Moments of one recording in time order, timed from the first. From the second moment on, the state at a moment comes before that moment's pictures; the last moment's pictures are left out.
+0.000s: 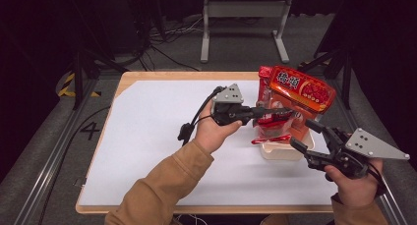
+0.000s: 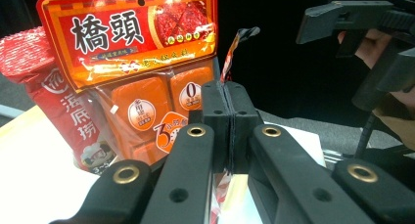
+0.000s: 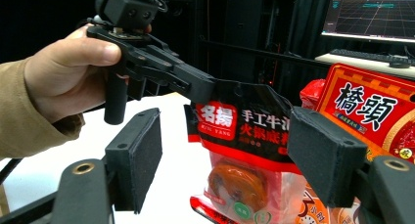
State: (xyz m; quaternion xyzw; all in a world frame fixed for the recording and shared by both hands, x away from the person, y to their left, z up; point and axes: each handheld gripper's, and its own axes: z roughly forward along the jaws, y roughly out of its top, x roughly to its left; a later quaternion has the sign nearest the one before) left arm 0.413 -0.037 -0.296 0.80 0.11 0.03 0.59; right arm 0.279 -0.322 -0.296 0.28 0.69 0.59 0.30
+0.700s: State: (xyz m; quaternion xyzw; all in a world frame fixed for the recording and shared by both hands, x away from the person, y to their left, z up) left arm 0.414 -0.066 -0.303 0.80 0.08 0.00 0.59; right arm 0.277 -0.323 -0.294 0.27 0.70 0.60 0.29
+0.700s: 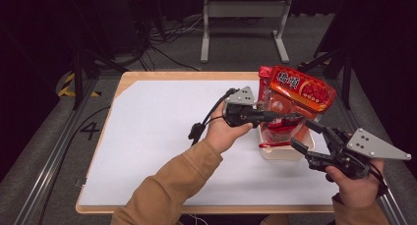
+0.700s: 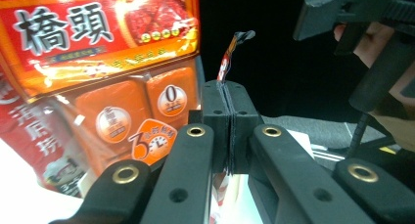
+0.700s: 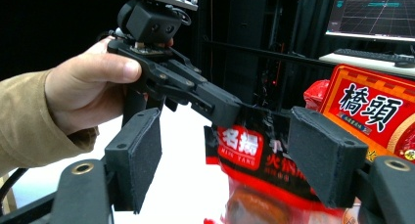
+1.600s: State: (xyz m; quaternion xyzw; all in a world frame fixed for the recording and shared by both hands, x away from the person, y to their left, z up) left arm 0.414 -0.098 -0.321 0.81 0.03 0.00 0.58; right arm 0.279 -0.321 -0.298 0.27 0.70 0.60 0.28
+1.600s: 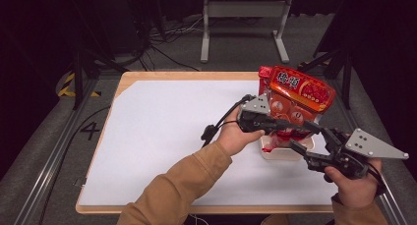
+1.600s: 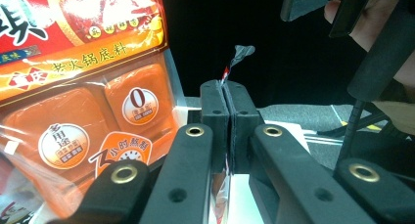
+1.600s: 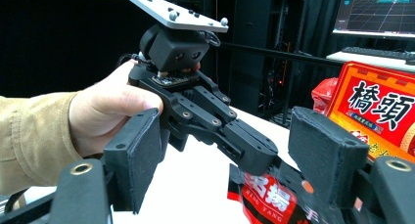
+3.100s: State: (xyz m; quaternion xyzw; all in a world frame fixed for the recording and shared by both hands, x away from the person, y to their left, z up) left arm 0.421 -0.081 -0.339 0.82 0.10 0.00 0.56; right arm 0.288 -0.317 -0.301 0.27 0.70 0.60 0.27
